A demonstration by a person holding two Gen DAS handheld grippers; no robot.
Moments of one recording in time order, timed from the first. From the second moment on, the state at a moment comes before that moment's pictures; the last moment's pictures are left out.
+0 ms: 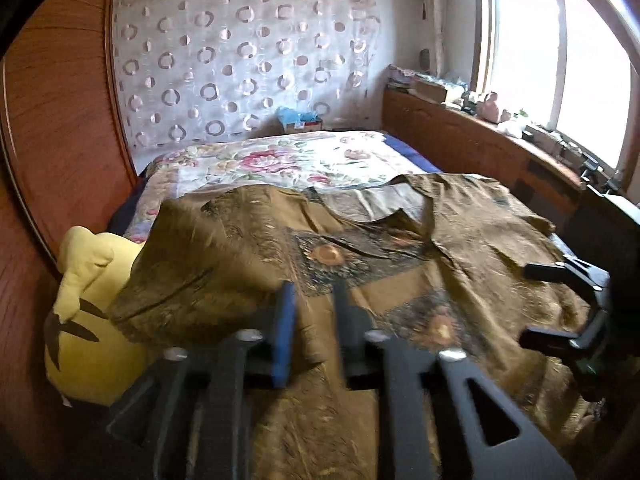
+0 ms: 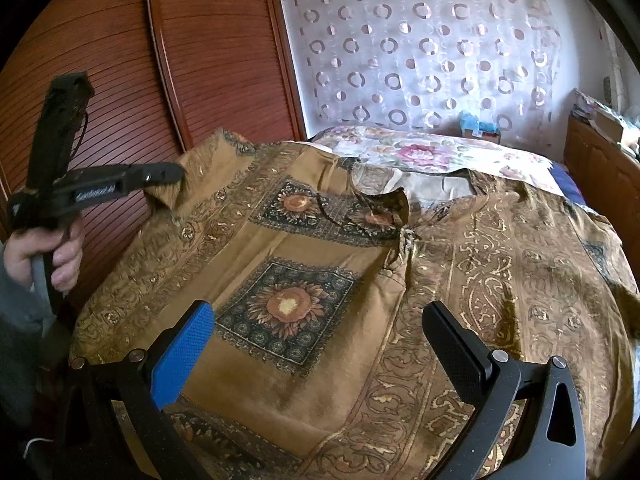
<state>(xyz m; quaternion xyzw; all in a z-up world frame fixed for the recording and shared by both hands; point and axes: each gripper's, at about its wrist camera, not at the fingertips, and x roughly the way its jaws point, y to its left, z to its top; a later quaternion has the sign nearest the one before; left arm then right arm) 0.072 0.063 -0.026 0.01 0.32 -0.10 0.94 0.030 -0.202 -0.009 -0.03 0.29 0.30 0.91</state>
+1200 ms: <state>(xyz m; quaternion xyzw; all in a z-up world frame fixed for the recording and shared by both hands) -0.011 0.186 -0.024 -0.07 0.26 0.06 0.96 0.127 0.040 -0.002 -0.21 0.30 0.49 0.79</state>
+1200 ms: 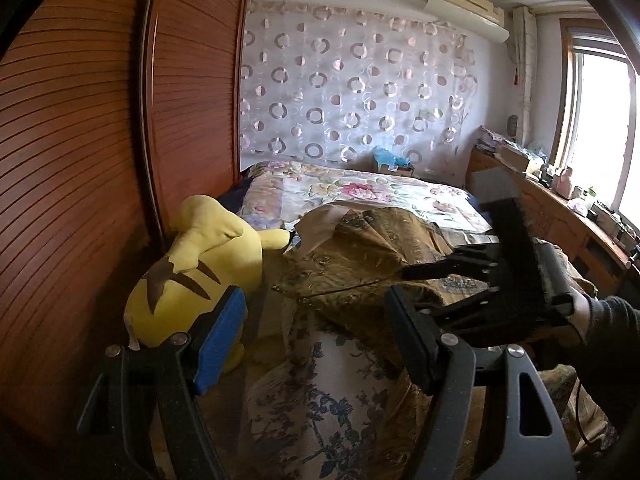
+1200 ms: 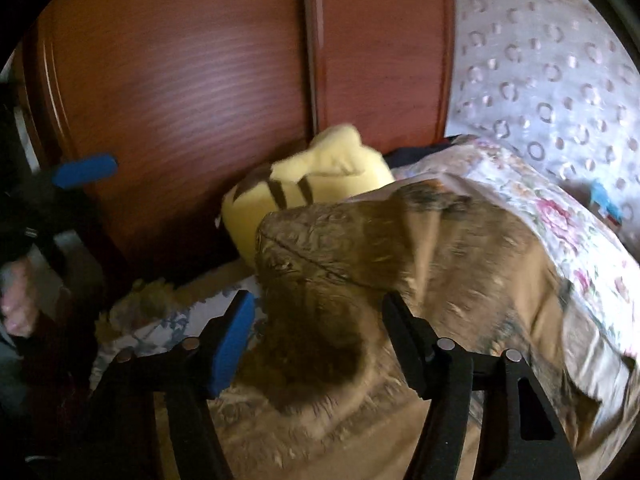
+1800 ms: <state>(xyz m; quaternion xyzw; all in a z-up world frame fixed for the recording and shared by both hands) -0.002 0.168 -0.040 -0.06 0.27 0.03 0.96 0.151 -0.017 0.009 -0.10 0.28 0.43 0.86</state>
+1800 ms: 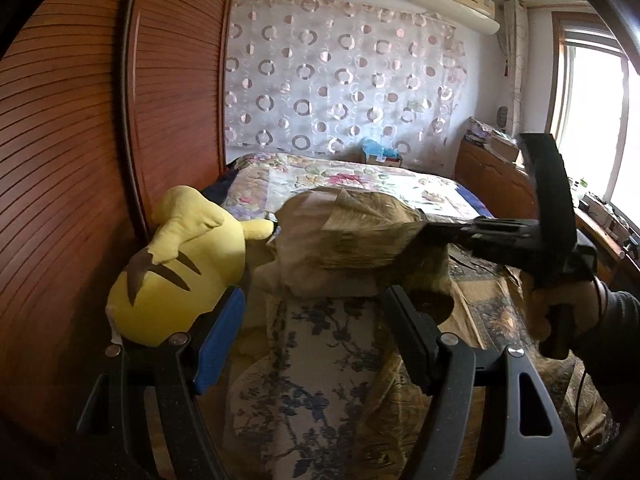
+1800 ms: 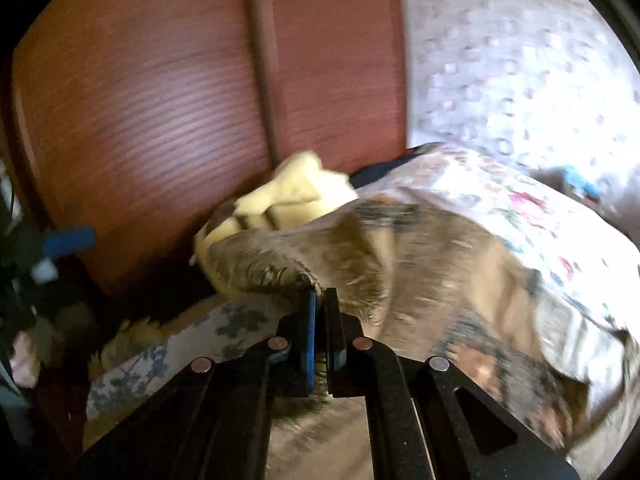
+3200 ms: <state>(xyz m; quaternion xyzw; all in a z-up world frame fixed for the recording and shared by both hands) 0.003 0.144 -0.047 -0.06 0.29 0.01 0.96 0.213 -0.022 -0.032 -0.18 0.30 0.30 0.89</state>
